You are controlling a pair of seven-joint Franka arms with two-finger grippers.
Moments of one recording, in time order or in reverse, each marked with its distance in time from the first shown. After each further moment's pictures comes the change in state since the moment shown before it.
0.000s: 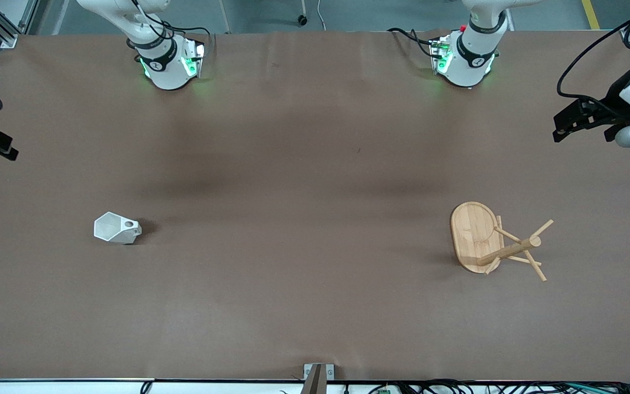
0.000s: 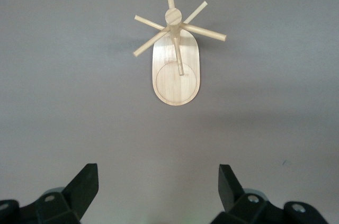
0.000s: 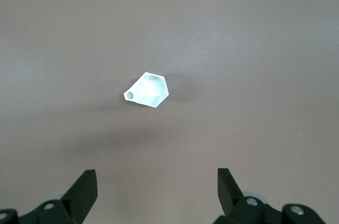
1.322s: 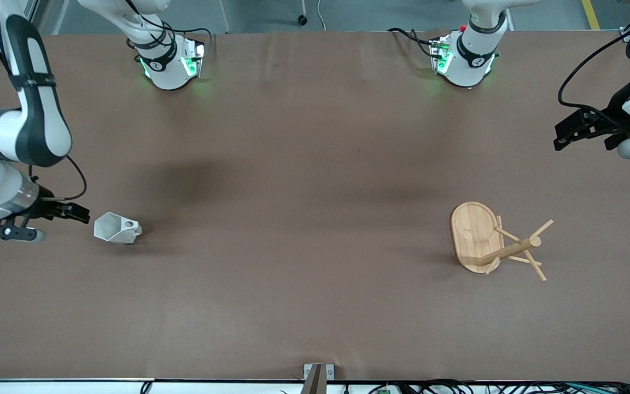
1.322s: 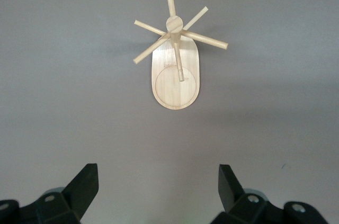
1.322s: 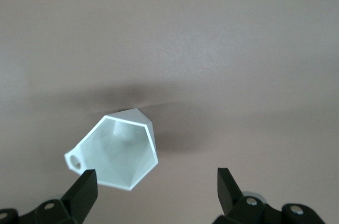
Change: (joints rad) left arm 0.004 0.041 0.001 0.036 0.000 -0.001 0.001; right arm -0.039 0.288 0.008 -0.334 0.002 0.606 -0.005
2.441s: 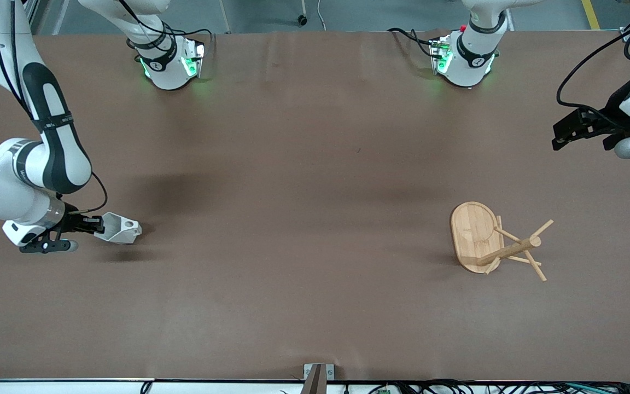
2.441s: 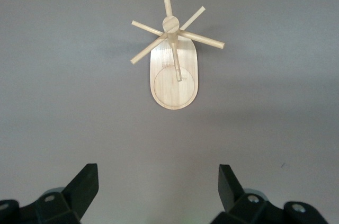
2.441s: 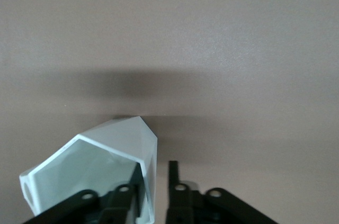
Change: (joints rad) left arm -0.004 0.000 -0.003 0.001 0.000 0.000 0.002; right arm -0.026 0.148 0.005 0.000 0.128 0.110 -0.243
